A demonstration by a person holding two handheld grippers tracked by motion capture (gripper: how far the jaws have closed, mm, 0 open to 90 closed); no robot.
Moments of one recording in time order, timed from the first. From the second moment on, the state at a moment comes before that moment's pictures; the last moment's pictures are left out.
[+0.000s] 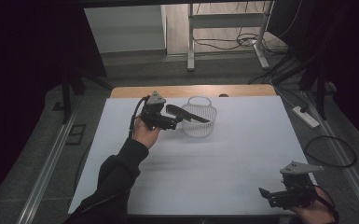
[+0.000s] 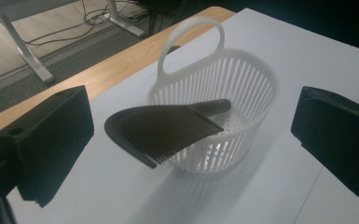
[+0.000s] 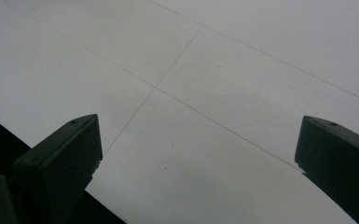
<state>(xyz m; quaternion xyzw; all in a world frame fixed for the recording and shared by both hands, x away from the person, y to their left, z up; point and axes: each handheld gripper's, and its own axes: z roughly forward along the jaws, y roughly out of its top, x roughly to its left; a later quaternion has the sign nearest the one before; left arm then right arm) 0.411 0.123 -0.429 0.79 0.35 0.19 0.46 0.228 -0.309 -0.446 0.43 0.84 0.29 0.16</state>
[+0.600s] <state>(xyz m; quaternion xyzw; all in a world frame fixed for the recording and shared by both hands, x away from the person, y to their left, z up) 0.398 0.135 -0.441 0.79 0.36 0.19 0.46 0.228 -0.310 -0.446 0.44 0.83 0.30 0.16</state>
